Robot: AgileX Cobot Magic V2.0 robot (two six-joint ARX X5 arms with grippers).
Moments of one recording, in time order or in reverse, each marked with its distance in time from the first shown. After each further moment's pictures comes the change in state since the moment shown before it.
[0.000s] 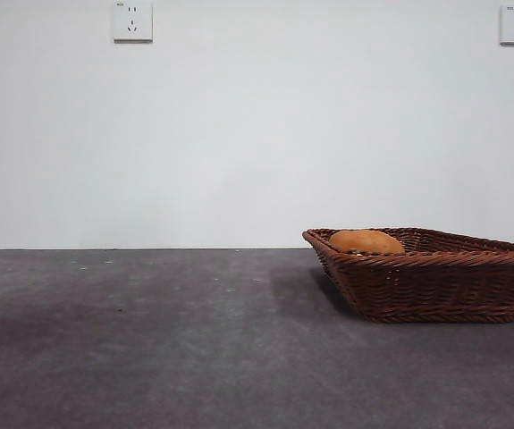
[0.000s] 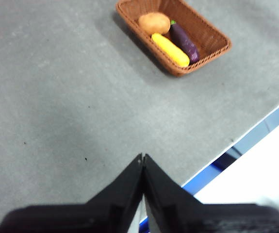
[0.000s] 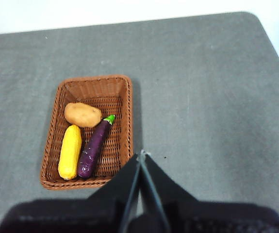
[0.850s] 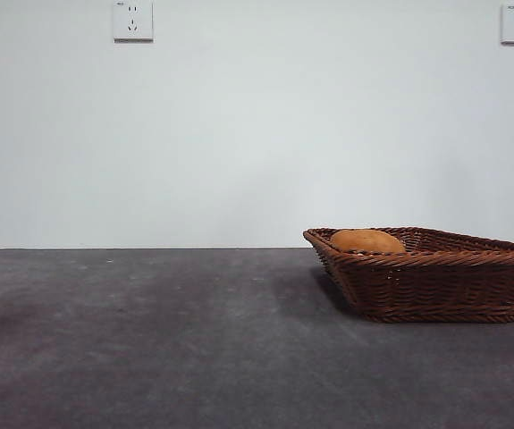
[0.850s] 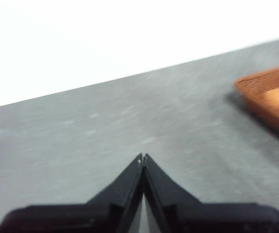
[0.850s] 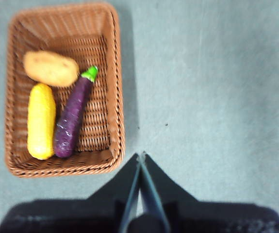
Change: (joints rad) left arm 0.691 -0.261 -0.905 1.141 0.242 0.373; right arm 0.000 0.404 0.000 0.000 0.000 0.000
